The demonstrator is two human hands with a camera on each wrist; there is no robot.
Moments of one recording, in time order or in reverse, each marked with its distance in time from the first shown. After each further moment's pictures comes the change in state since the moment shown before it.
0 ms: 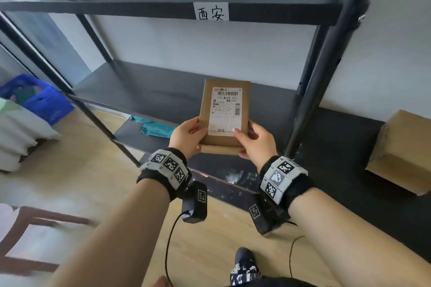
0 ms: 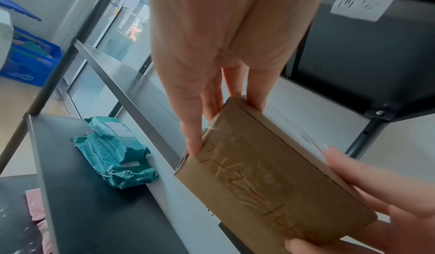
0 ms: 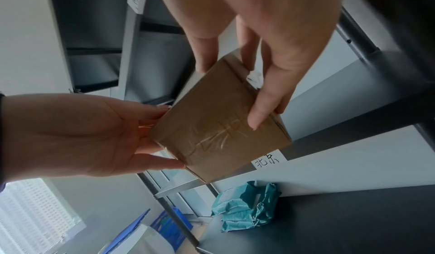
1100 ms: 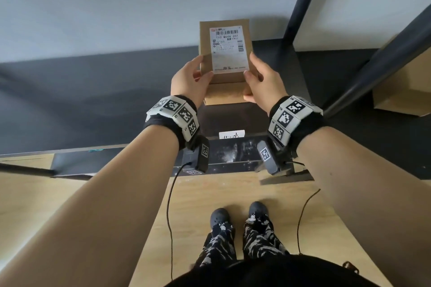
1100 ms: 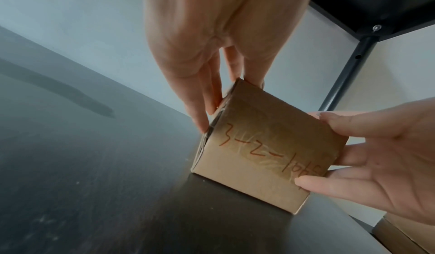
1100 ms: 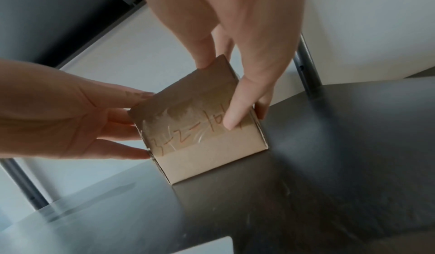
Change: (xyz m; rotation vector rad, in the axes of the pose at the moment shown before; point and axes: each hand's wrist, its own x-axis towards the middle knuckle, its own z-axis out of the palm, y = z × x) left_hand 0.213 0.022 0.023 0.251 -0.319 0.269; right_hand 0.148 -0.019 0.038 -0.084 0.377 0.105
